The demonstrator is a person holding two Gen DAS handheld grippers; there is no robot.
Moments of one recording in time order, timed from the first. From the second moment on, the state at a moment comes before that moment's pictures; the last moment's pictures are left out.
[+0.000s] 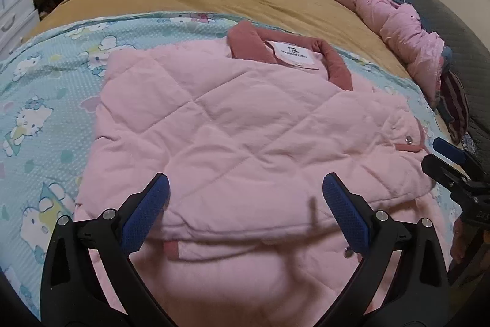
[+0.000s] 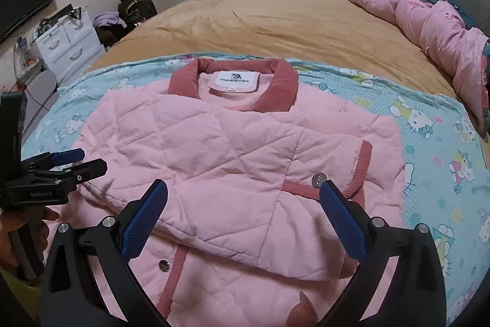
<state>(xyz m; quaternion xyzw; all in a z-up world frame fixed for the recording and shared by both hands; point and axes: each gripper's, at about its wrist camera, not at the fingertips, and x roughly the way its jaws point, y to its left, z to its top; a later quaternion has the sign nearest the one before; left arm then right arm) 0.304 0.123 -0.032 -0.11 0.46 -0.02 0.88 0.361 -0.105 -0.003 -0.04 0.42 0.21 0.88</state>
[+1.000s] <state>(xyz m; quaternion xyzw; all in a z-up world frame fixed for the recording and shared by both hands) 0.249 0.103 0.042 -0.11 0.41 -0.05 0.90 0.296 -0.120 0.068 -0.02 0.35 0.22 0.91</state>
